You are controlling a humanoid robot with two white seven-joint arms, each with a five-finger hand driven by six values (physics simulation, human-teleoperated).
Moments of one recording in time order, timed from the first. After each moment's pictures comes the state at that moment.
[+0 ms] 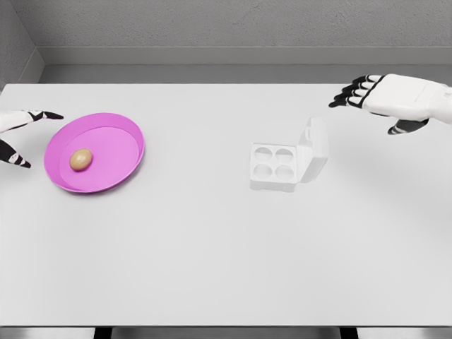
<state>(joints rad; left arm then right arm) -0.76 0.86 -0.64 -0.81 -0.17 -0.61 -0.57 -0.69 -0.88 0.47 -1.48 0.48 -0.61 0.61</state>
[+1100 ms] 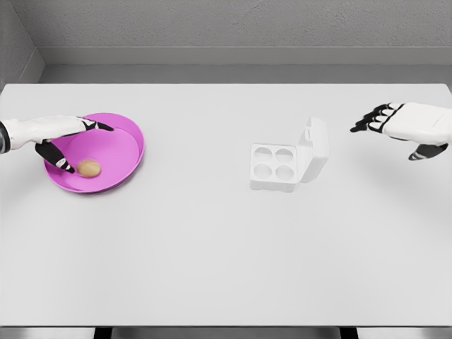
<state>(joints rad) -0.80 0.76 -0.75 -0.90 -0.21 -0.61 -0.57 -0.57 -0.95 0.44 -1.46 0.47 -0.61 0.61</state>
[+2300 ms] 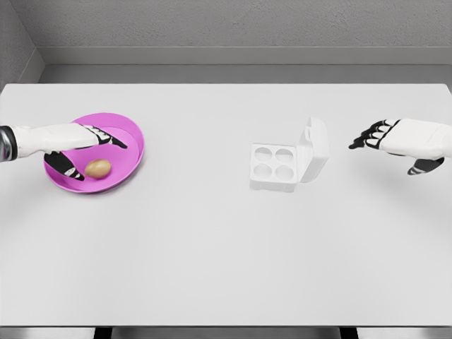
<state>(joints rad) -0.77 0.85 -0.83 -1.14 -0.20 -0.61 -0.56 -0.54 -0.98 0.49 -1.47 0.47 -0.61 0.61</state>
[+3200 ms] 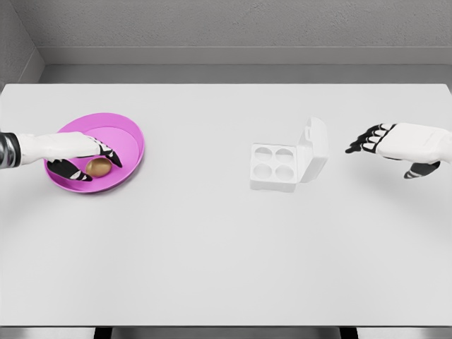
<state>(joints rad) -0.77 0.86 -0.87 -1.15 -0.21 -0.61 -0.56 -0.53 -0.97 0.49 -1.48 0.47 -0.61 0.61</state>
